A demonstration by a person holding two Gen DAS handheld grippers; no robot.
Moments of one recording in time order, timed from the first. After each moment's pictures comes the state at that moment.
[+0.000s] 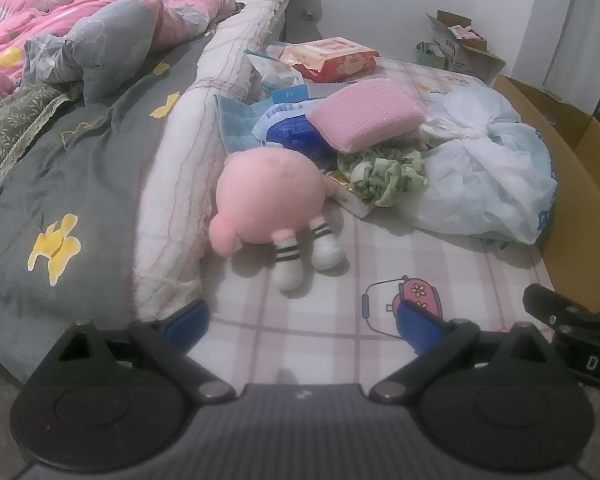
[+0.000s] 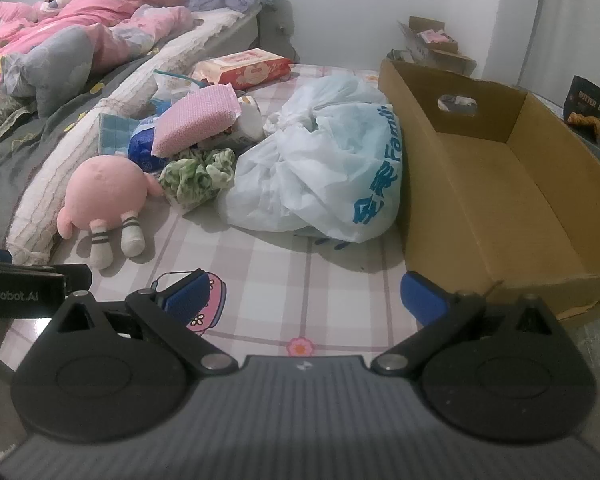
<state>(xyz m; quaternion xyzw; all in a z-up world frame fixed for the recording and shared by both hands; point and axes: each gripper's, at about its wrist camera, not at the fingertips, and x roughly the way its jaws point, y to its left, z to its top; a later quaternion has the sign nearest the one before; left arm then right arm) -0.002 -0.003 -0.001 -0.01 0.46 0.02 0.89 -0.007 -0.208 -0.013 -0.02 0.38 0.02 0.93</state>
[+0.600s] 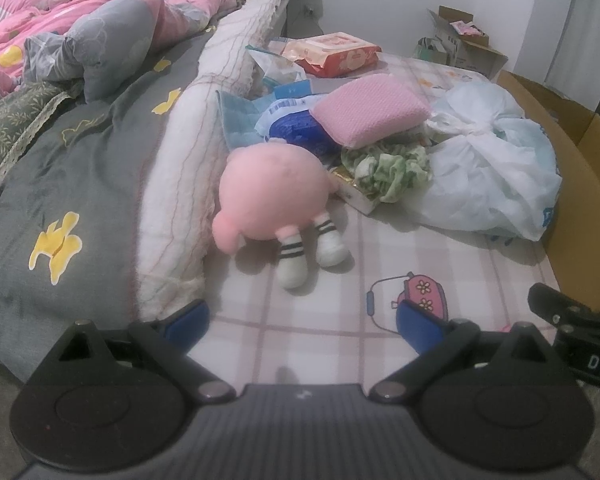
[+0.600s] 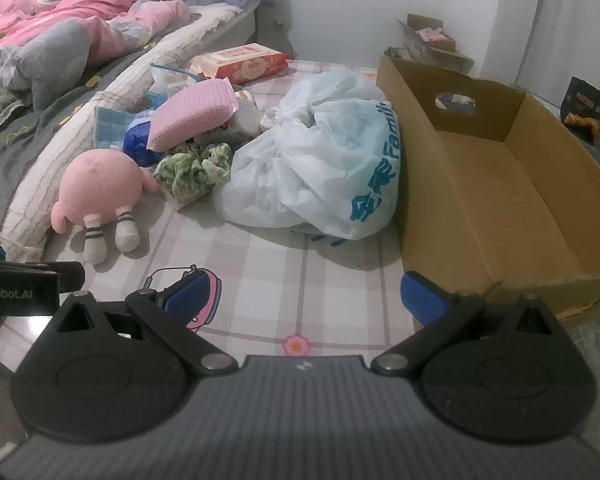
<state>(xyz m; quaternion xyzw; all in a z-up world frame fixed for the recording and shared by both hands) 0.000 0.000 -0.003 -0.01 0.47 0.02 0.88 -0.006 -0.206 -0.014 -0.03 0.38 0.01 0.92</state>
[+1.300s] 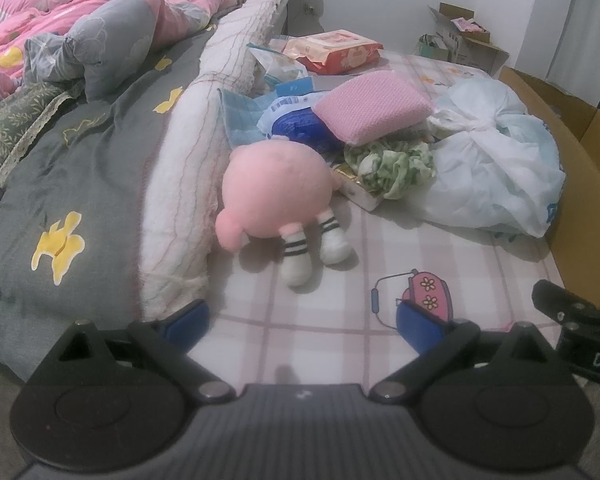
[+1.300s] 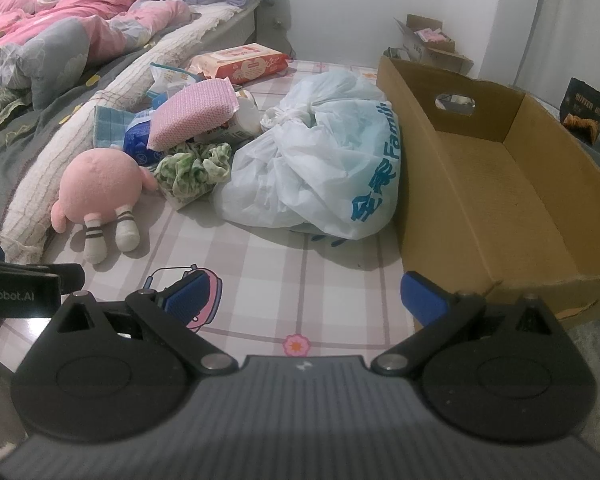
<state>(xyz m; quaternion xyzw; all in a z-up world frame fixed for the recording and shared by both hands) -0.001 0.001 -0.004 0.00 0.47 0.02 0.88 -0.007 -0.205 -0.014 -0.03 0.39 0.01 0.92</state>
